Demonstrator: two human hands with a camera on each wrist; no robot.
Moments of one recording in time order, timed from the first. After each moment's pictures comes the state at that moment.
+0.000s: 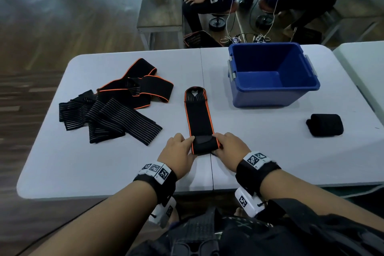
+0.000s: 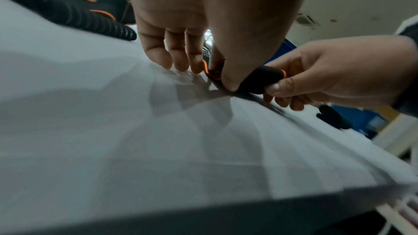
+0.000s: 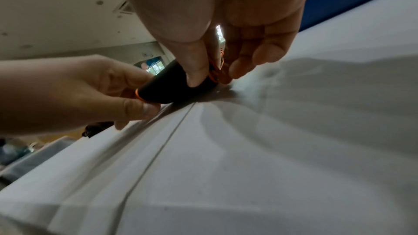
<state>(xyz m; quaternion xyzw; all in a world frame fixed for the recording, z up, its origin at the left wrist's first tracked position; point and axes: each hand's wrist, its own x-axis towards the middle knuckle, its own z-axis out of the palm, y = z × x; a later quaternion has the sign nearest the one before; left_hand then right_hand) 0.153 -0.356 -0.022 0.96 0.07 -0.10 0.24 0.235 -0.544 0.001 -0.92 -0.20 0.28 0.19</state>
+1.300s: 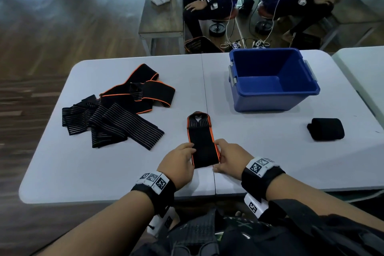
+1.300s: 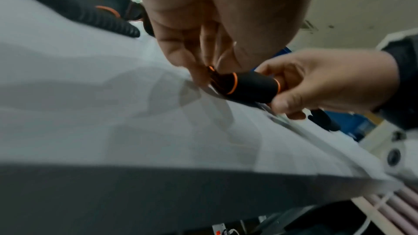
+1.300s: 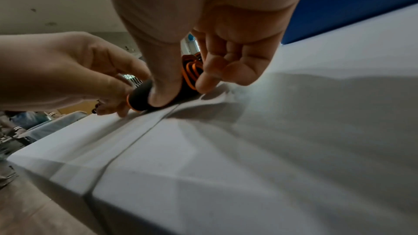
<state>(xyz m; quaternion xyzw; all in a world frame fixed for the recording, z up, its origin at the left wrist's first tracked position) 0.142 -0.352 -0.013 0.95 0.04 -0.09 0.28 0.232 -0.548 0.000 -0.89 -0.22 0.33 0.21</state>
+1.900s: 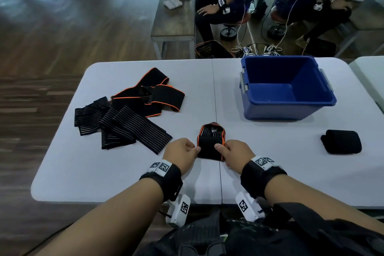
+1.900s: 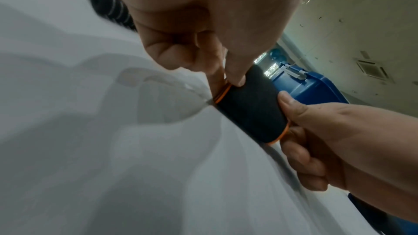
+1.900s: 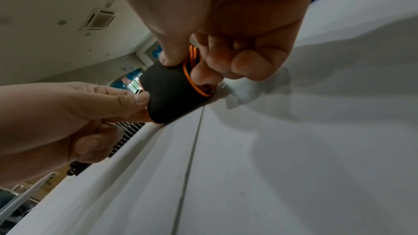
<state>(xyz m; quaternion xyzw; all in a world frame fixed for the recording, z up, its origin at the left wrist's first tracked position) 0.177 -0.337 -0.011 0.88 0.27 -0.08 0.38 0.255 -0.524 -0.007 -0.91 -0.14 0.29 0.27</state>
